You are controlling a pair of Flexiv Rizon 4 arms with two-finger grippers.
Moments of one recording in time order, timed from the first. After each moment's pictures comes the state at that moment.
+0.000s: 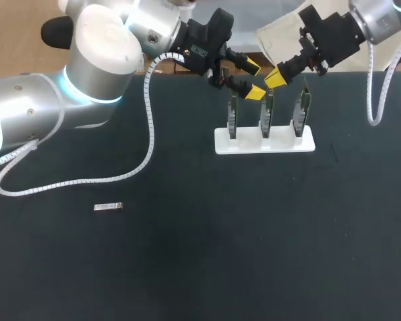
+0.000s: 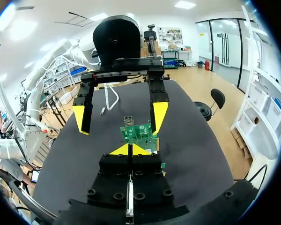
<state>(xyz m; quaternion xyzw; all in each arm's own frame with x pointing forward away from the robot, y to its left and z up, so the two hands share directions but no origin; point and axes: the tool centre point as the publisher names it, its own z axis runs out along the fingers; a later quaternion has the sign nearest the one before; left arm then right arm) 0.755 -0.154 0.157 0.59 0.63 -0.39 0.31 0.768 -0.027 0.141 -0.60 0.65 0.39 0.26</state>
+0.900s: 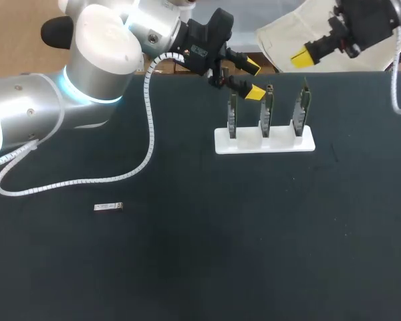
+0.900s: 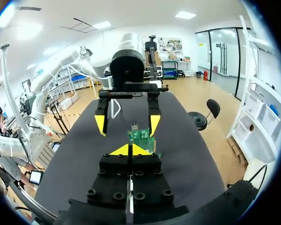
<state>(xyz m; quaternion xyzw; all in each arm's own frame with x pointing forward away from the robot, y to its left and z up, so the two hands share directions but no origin) 0.755 -0.154 0.157 0.59 0.63 -0.39 0.31 0.765 -0.076 0.187 -0.59 0.63 0.40 0.30</state>
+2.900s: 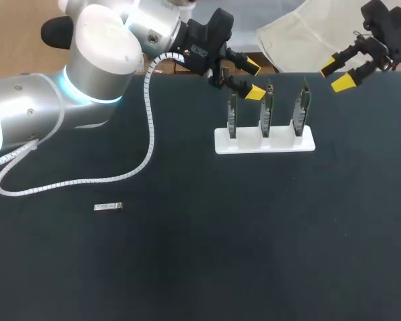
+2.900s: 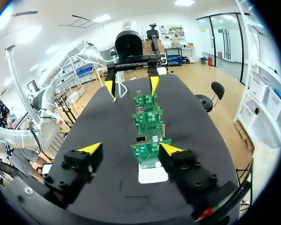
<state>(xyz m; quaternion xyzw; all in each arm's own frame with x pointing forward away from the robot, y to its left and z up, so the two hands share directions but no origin) 0.755 -0.154 0.157 0.59 0.63 -0.39 0.31 0.758 -0.144 0.152 -0.60 0.65 0.41 0.23</state>
